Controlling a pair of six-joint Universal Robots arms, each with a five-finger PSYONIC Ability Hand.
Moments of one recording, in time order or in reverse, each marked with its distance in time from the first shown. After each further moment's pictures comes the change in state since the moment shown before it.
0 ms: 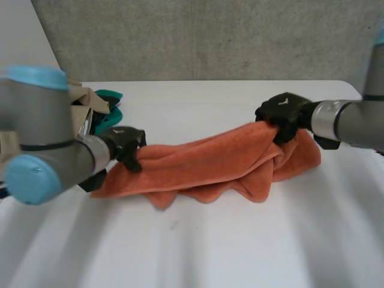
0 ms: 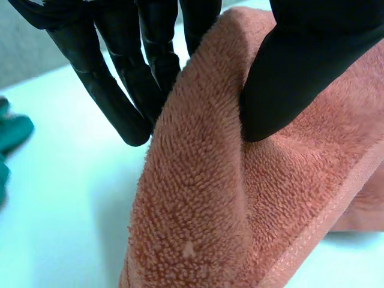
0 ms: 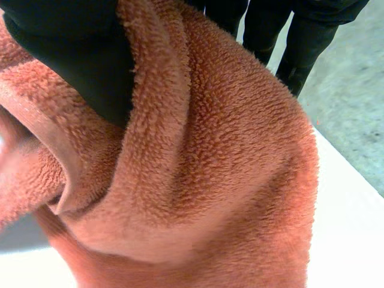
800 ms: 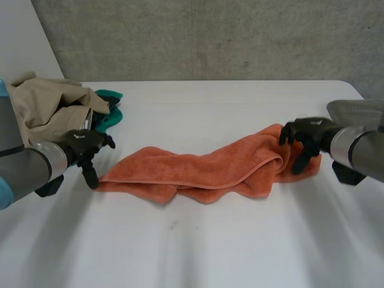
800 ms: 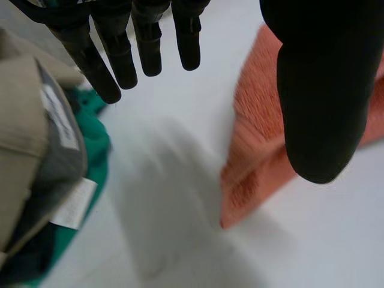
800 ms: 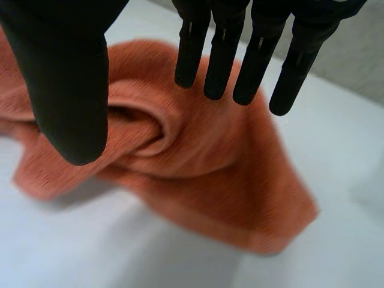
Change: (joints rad) left arm 0.237 0.143 -0.252 0.093 0.101 0.227; right arm -0.026 -0.298 0.551 -0.242 0.281 0.368; left_hand -0.828 -0.856 -0.852 -0.847 -0.828; right_hand -0.551 -0.592 -0.604 -0.618 -0.584
